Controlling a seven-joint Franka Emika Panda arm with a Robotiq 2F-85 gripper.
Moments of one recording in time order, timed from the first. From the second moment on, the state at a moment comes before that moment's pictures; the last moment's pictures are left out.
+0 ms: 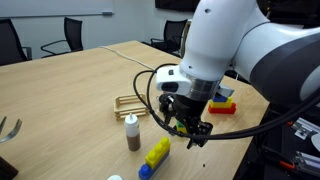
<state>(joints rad) 0.44 0.33 0.26 -2.16 -0.17 2.60 -0.62</state>
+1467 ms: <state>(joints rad) 0.42 0.58 0.28 -1.96 -0.40 2.64 -0.53</state>
